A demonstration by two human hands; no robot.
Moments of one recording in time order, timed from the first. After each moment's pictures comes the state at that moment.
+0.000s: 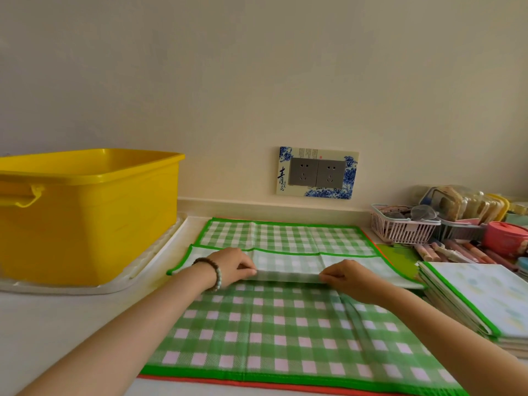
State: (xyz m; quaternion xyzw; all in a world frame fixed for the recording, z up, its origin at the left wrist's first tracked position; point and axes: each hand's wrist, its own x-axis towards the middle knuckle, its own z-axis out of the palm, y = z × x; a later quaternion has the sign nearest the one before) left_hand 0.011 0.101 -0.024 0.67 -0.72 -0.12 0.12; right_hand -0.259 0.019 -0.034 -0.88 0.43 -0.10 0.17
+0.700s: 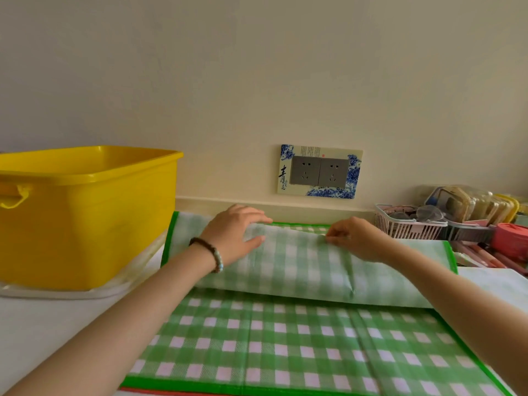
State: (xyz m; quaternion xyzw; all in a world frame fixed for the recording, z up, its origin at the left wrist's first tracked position) left_hand 0.000 0.107 0.025 0.62 -0.73 0.07 0.27; right_hand -0.250 -0.007 0.030 -0.89 0.41 -0.16 0.08
